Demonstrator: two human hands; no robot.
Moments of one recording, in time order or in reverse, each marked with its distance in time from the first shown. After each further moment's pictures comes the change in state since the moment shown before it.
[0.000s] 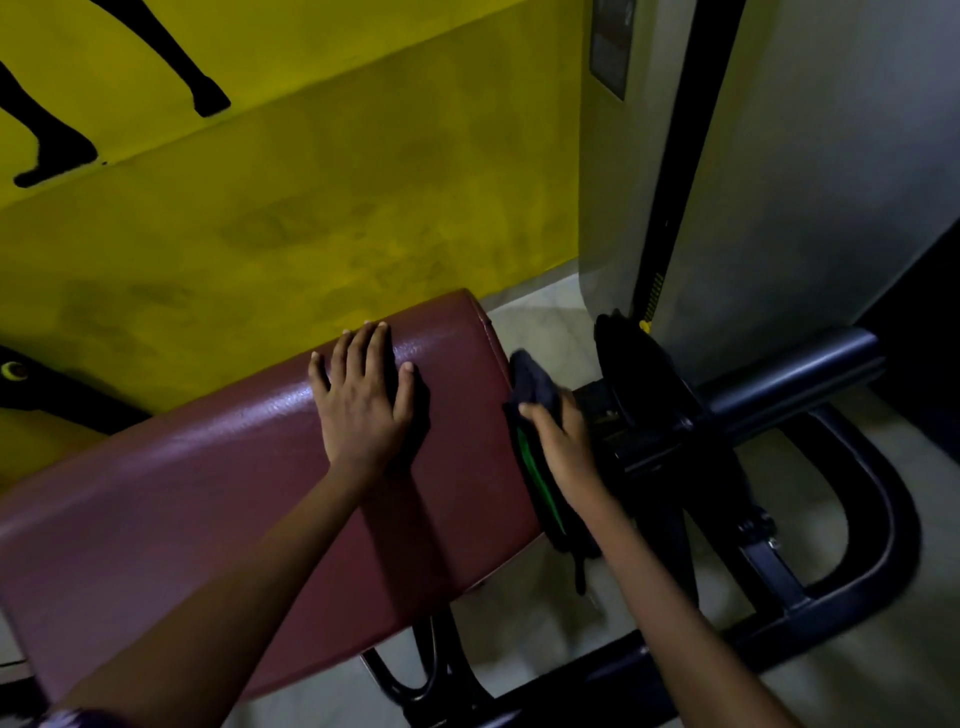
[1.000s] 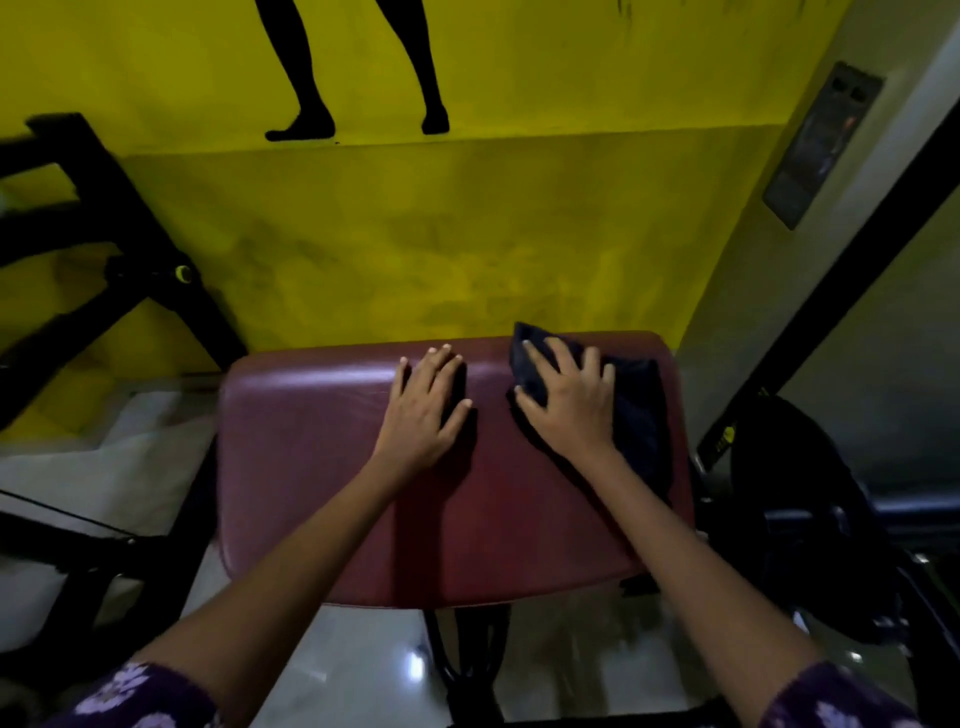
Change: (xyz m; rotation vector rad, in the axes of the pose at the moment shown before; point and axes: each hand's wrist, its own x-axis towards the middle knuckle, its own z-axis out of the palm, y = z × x) left_hand -0.063 -0.133 -0.053 -0.188 -0.068 0.029; right_hand 0.000 -0.053 0.143 -1.324 0.069 -0.959
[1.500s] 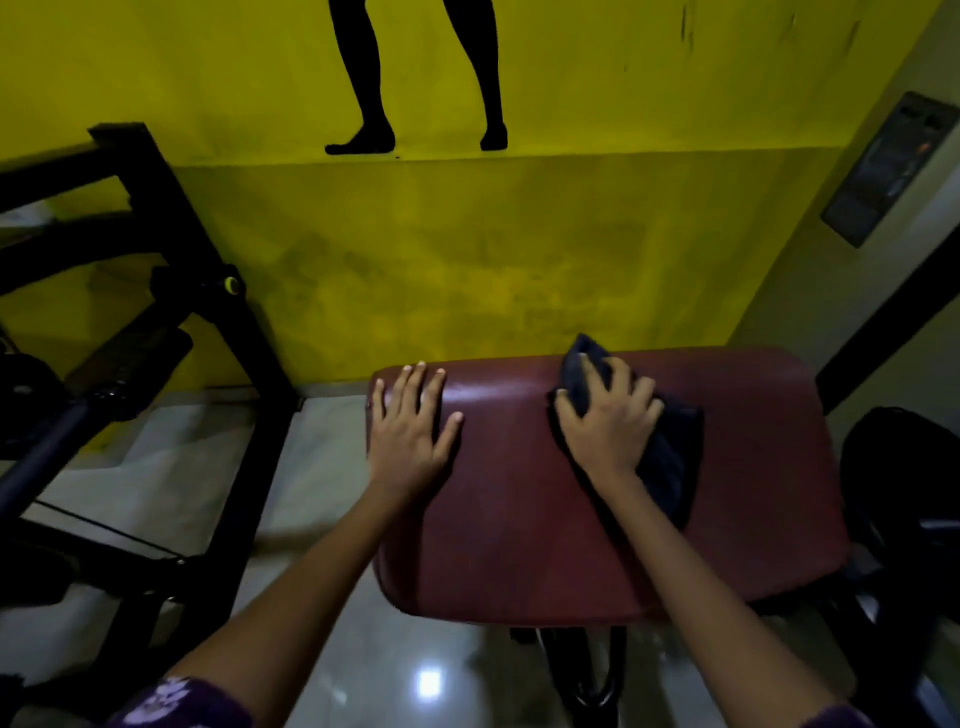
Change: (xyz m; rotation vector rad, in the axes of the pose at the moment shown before) left_hand -0.054 -0.165 -0.063 0.100 0.059 -0.142; right_hand 0.014 -0.156 0.024 -0.039 0.116 0.307
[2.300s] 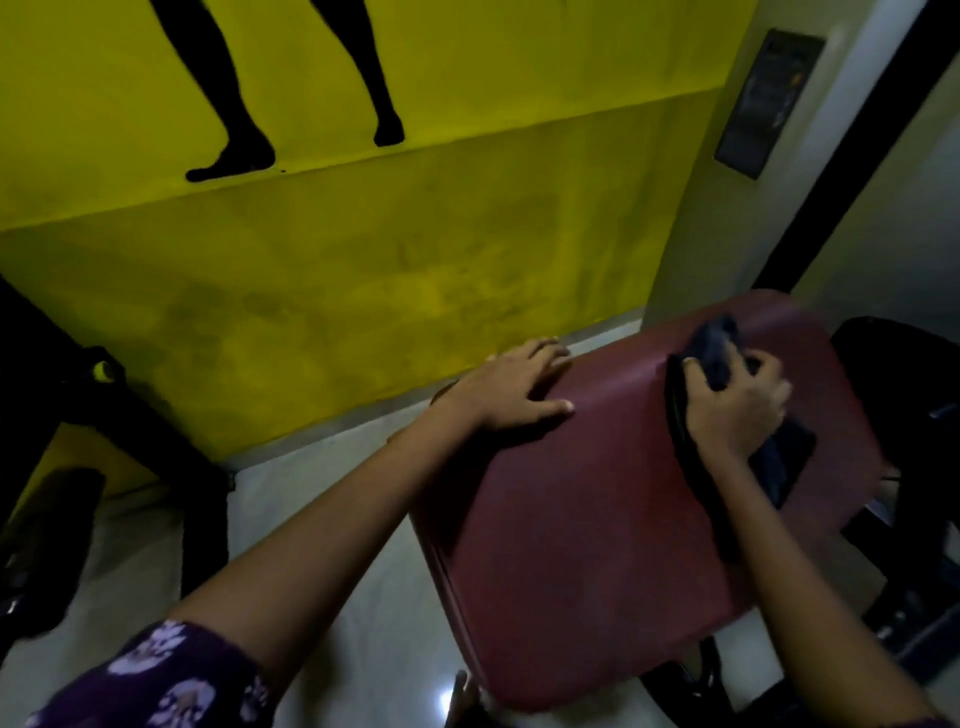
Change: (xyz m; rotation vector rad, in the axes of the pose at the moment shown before) left_hand 0.136 0.017 -0.011 -0.296 -0.652 0.682; right_hand 0.005 0.030 0.004 0.016 0.247 0.645
